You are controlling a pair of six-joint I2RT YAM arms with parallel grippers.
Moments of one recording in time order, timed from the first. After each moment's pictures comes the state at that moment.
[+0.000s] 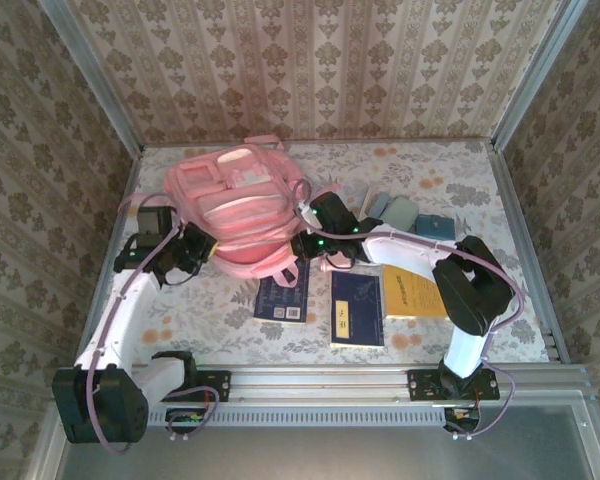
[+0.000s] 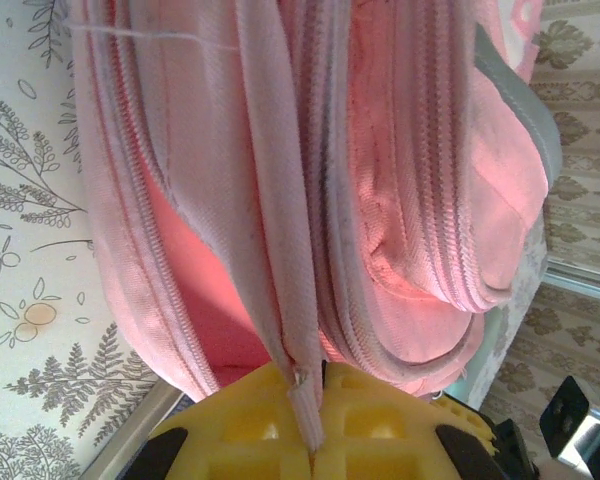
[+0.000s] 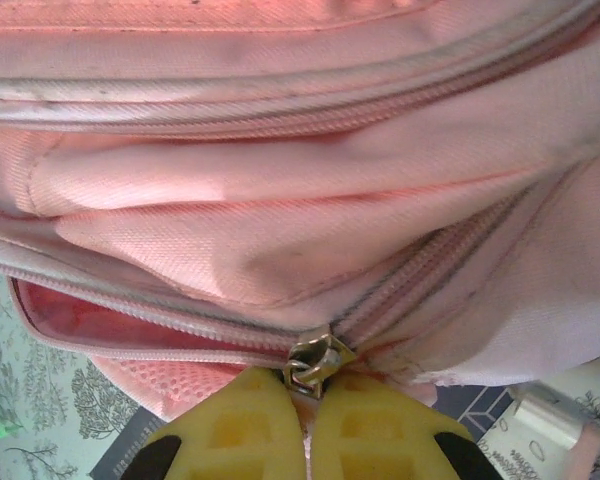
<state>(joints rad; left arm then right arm) -0.05 1.05 0.83 -0.63 0.41 -1.03 0.66 1.78 1.19 -0.20 -0.28 0.36</state>
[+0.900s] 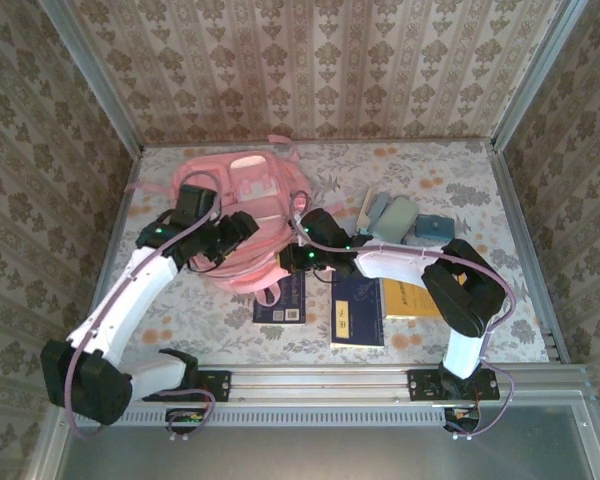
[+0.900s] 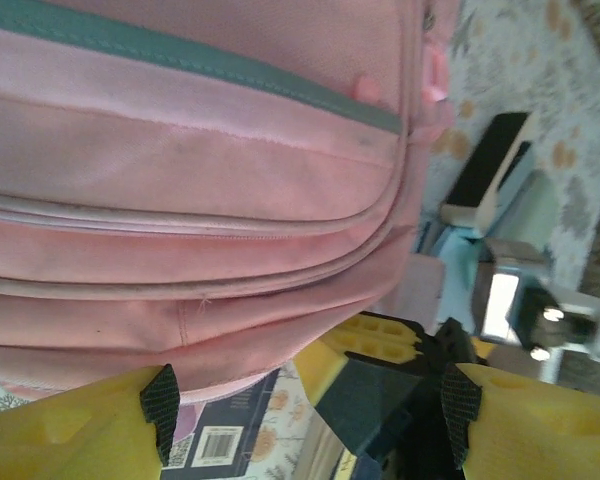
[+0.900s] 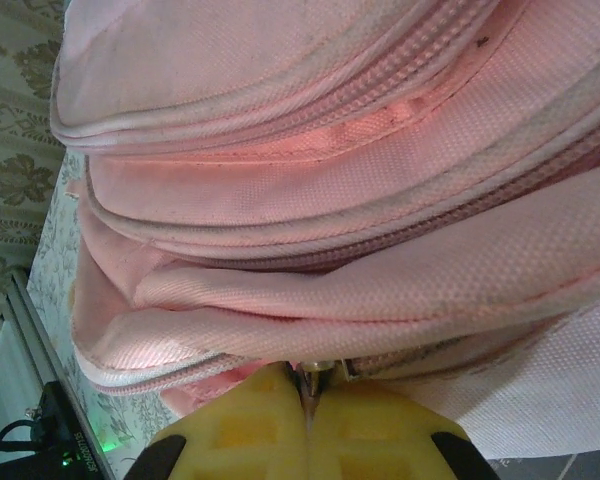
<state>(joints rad) -0.42 1.20 1.05 -0.78 0.24 -0.92 0.77 1.80 1.09 0.00 -0.31 0.65</state>
